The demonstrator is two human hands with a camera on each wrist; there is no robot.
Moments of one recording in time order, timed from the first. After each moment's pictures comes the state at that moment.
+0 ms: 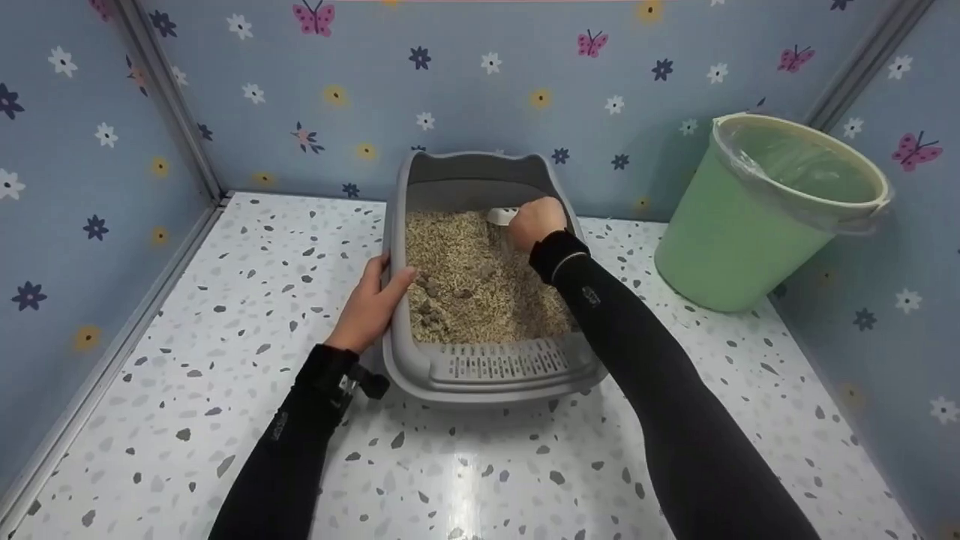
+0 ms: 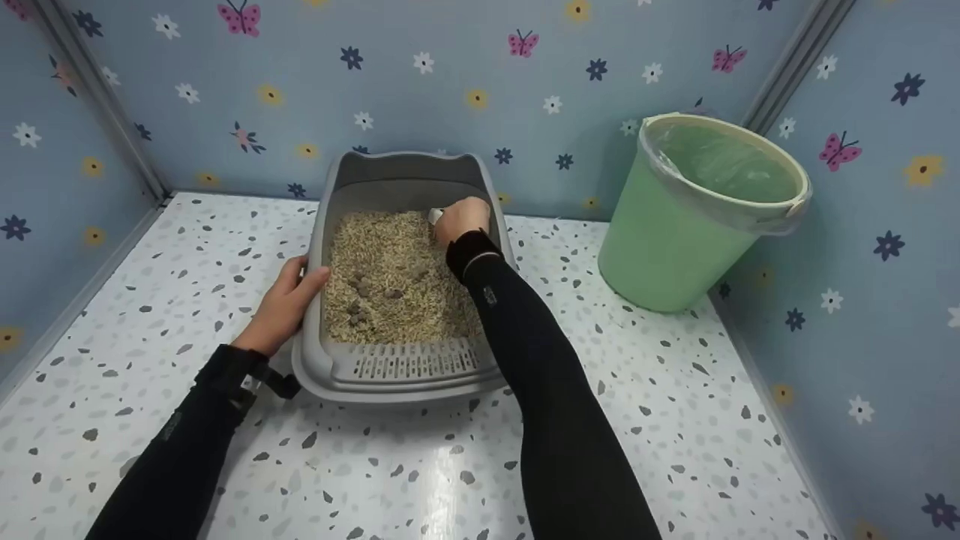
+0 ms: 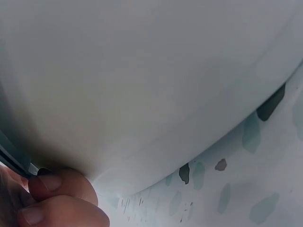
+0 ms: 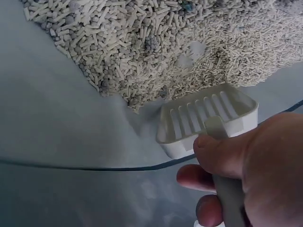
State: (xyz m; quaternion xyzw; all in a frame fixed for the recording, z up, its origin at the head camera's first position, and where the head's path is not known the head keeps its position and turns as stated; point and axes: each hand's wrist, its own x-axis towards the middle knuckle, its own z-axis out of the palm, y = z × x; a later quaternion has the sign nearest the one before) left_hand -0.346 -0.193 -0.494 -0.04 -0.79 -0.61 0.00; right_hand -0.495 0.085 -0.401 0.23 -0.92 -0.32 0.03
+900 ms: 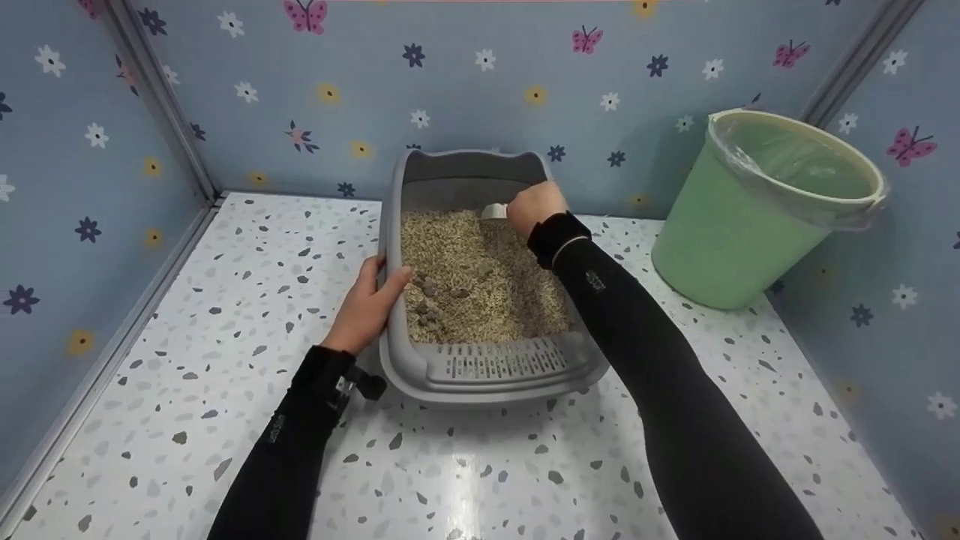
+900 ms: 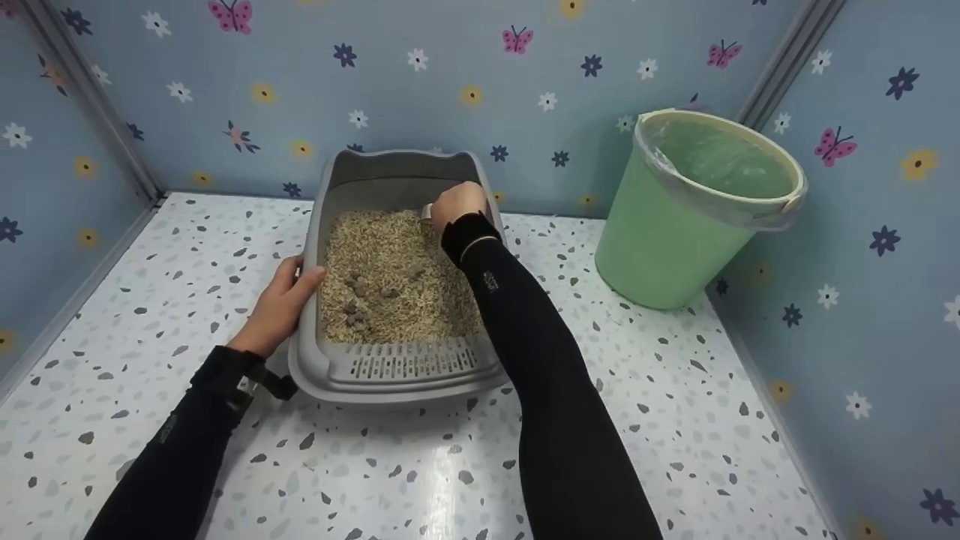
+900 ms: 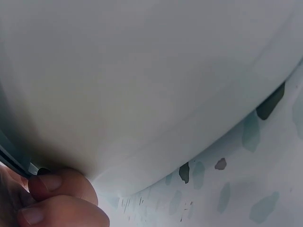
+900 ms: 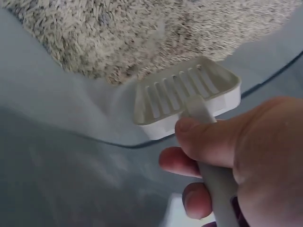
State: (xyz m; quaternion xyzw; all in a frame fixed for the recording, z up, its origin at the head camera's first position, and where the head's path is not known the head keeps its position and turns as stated) left_hand -0.345 -0.192 -0.491 -0.05 -0.79 -0.61 0.00; right_hand -0.490 0.087 -0.379 0.24 -0.92 -0.31 0.05
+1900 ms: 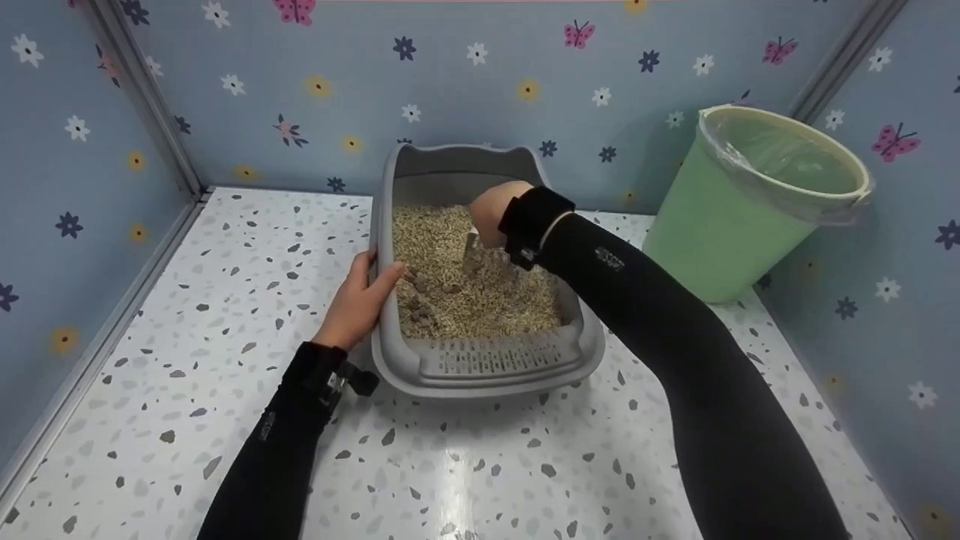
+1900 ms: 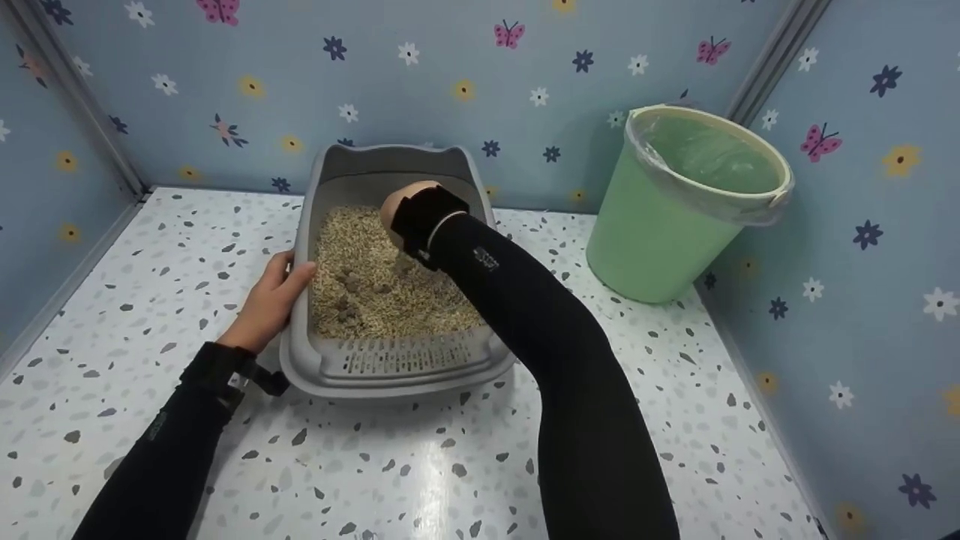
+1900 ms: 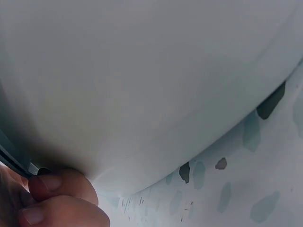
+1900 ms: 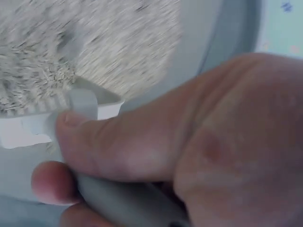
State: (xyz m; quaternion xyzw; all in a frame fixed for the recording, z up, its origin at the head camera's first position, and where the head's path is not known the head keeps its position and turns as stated) left_hand -0.347 -0.191 -0.492 -0.04 -0.80 -0.60 0.00; right_hand -0.429 0.040 -0.294 0.28 -0.90 -0.22 -0.24
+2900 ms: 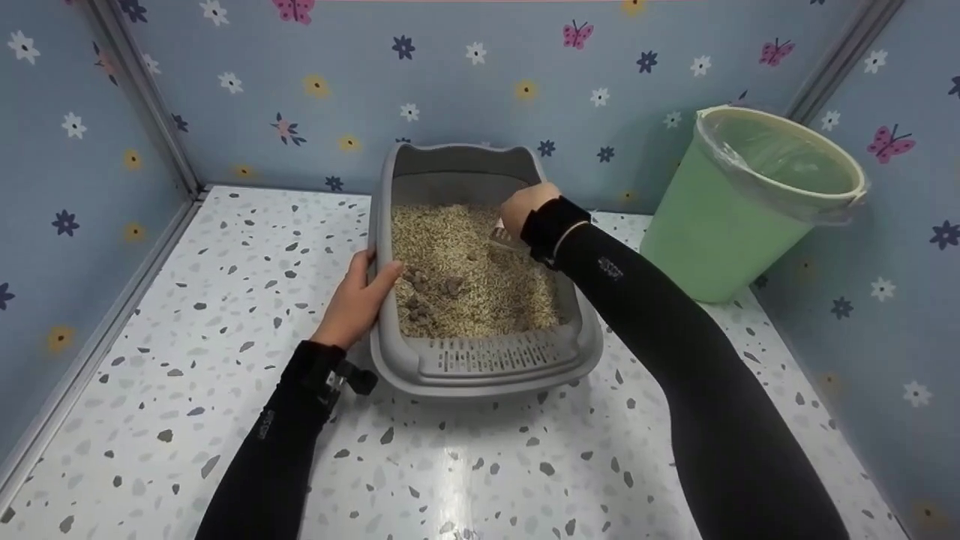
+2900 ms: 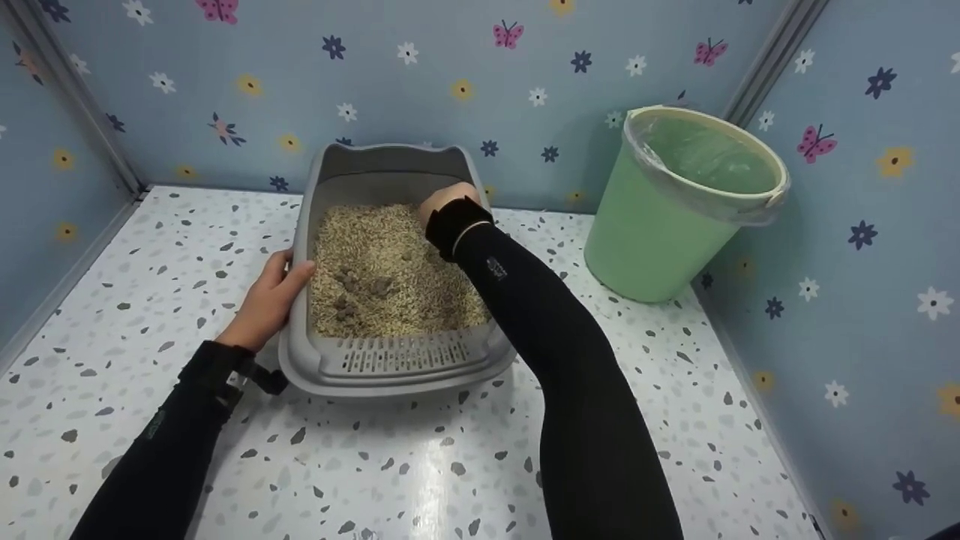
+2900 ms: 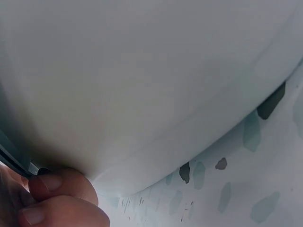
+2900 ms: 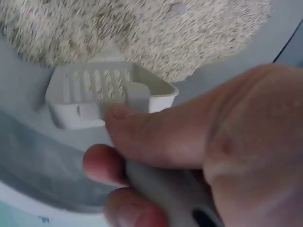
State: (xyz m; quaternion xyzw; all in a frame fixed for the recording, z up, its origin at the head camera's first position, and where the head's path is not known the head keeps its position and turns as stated) left_hand -0.348 -0.191 -0.495 -0.04 -0.80 -0.60 0.00; right_hand -0.445 0.083 -0.330 0.25 -0.92 -0.27 -0.11
